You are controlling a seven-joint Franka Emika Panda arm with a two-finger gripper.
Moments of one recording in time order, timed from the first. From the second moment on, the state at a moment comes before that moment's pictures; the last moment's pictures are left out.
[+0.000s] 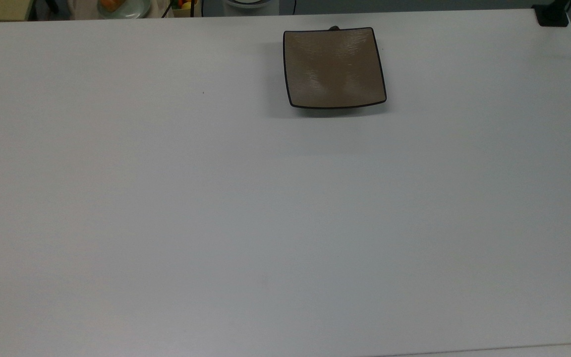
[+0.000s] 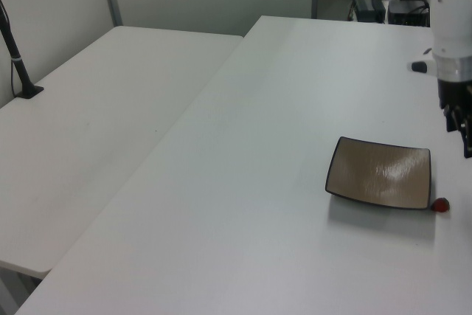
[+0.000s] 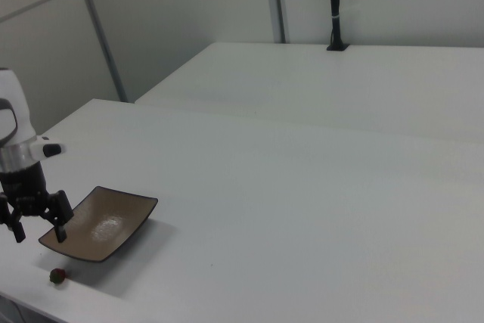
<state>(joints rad) 0.36 -0.45 0.22 -2.49 0.12 1.84 0.01</state>
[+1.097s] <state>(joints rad) 0.36 -0.40 0.42 -2.72 0.12 2.28 0.15</state>
